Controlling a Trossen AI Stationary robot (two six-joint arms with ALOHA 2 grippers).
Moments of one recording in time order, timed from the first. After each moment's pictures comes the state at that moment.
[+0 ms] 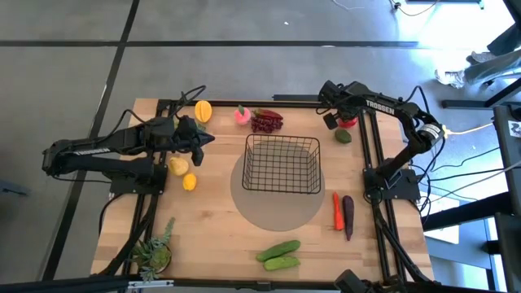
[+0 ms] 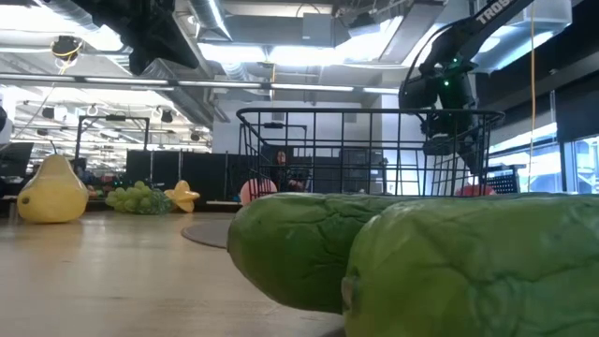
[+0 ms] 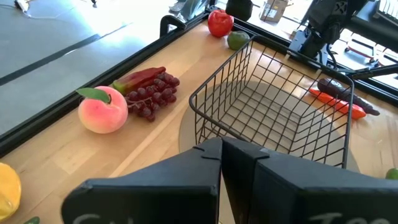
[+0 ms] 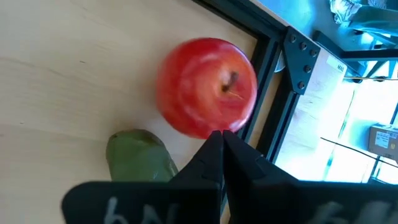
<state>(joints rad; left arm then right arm) 0.20 0.70 0.69 -0.35 -0.22 -0.33 -0.83 1.60 1.14 -1.10 0.48 0.36</state>
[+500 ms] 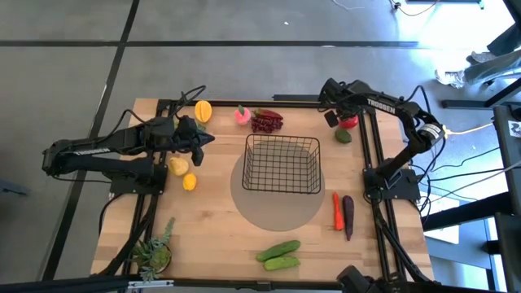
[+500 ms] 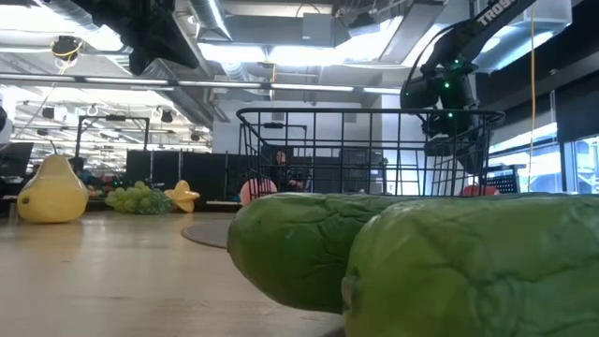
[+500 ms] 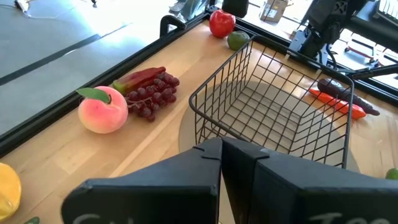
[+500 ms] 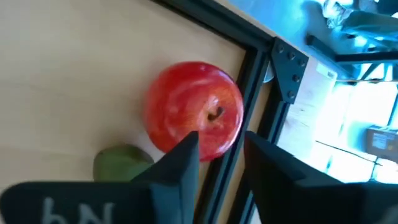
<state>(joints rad) 0.20 0.70 0.69 -0.35 -0.22 -0.33 -0.88 1.60 1.14 -1.07 0.50 0.33</state>
